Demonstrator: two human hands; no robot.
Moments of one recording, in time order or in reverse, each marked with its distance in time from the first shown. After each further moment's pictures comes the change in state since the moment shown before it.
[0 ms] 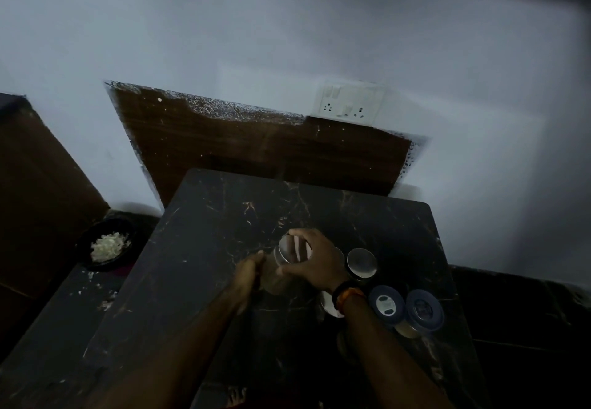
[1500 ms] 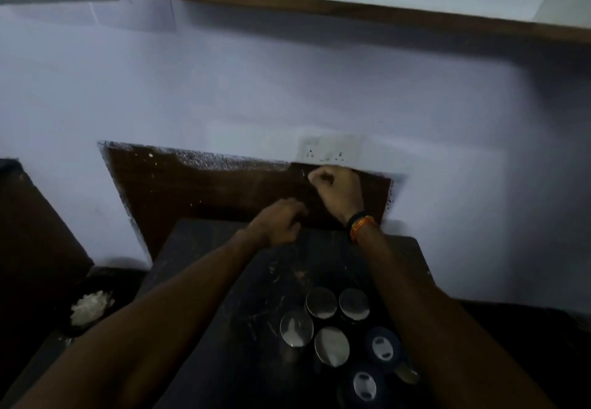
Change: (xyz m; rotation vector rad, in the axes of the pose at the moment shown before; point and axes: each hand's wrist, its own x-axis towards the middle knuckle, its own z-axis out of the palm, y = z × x) left_hand -0.013 0.197 0.121 1.628 -0.136 0.970; right_hand 0.084 -0.107 -0.160 0.035 0.538 -0.157
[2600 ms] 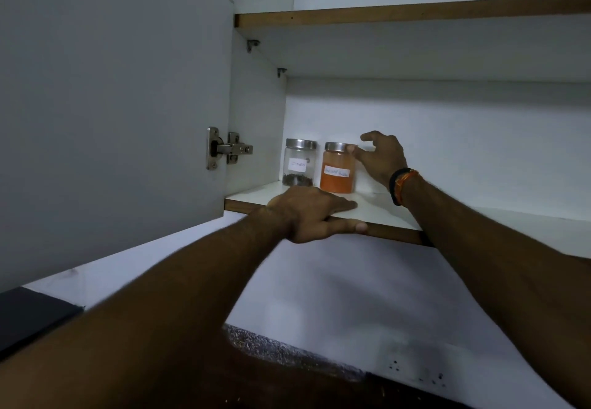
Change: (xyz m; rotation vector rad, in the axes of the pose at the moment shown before) left_hand 0.115 -0.068 -0.368 0.497 0.296 0.009; right_hand 0.381 -0.265 -0.016 -0.042 0.179 -0.369
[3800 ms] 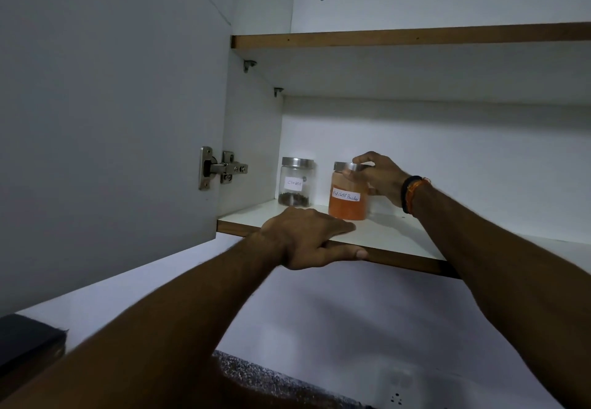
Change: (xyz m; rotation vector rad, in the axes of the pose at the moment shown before) left_hand -0.004 0.008 -0.003 -0.007 0.021 0.029; right_hand 0.024 0.016 -0.014 0.331 -0.314 0.130
